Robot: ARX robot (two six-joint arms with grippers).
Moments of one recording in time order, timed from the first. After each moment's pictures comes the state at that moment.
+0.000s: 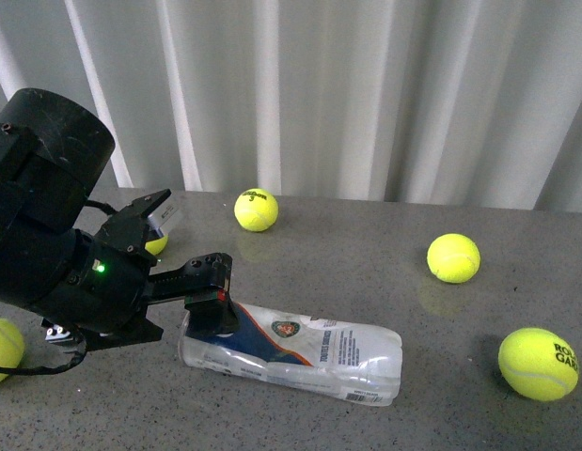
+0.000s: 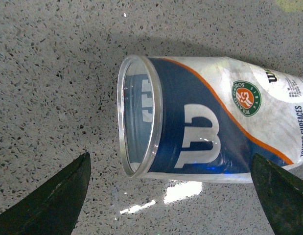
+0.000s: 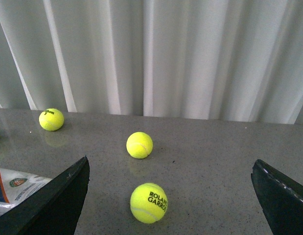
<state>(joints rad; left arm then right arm) -0.24 1.96 1.01 -0.01 0.32 -0.20 0.00 0.00 0.01 0.00 0.00 -0.01</state>
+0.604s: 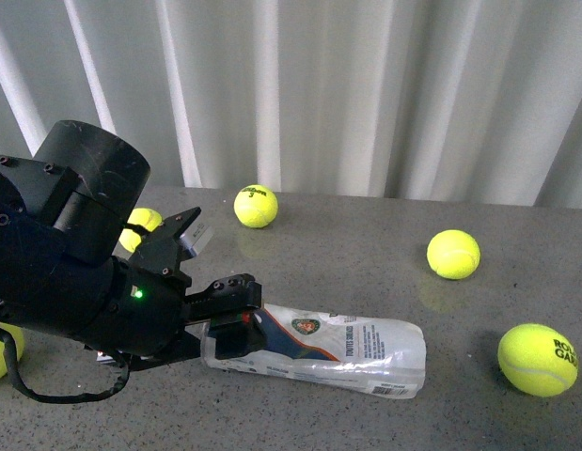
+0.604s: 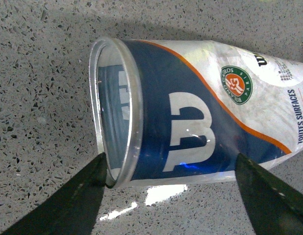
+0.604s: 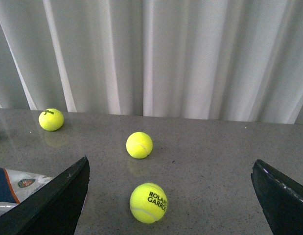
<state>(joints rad) -0.30 2.01 0.97 0.12 0.37 -0.27 0.00 0.00 0.01 0.00 0.00 -0.01</state>
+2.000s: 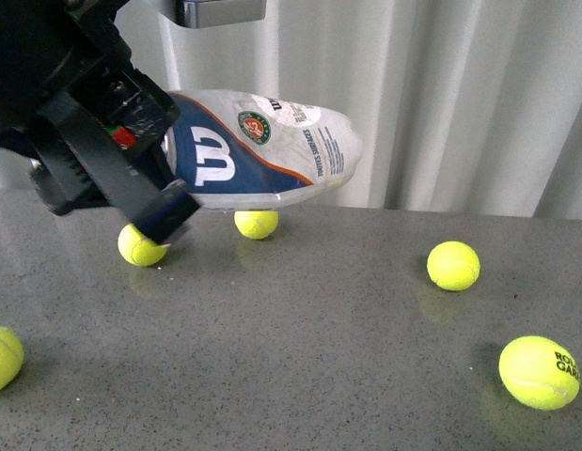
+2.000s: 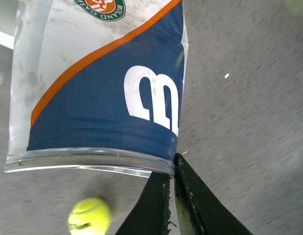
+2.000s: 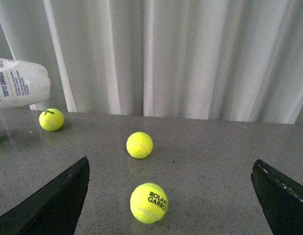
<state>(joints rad) -0.46 1.45 1.15 -0.55 -0.07 0.52 0.00 0.00 0.01 0.00 0.00 -0.01</state>
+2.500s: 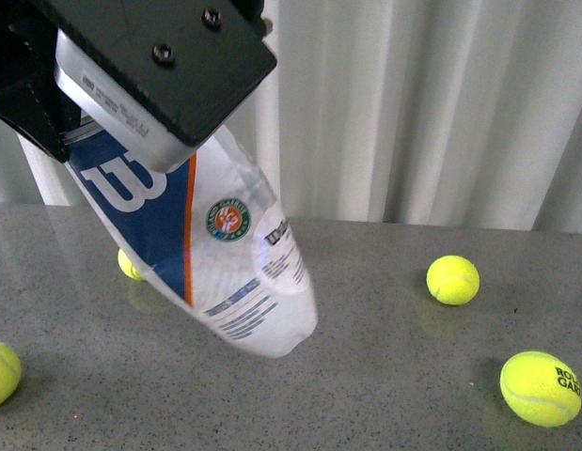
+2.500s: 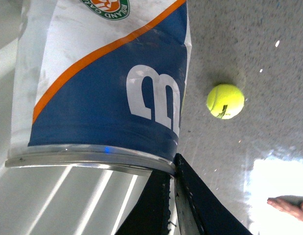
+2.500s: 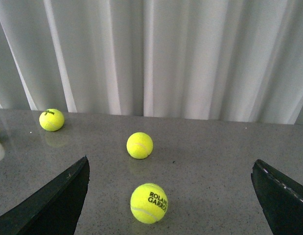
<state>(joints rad) -0.55 1.57 1.52 -1.08 -0.43 1.57 0.00 0.00 0.01 0.00 0.00 -0.01</state>
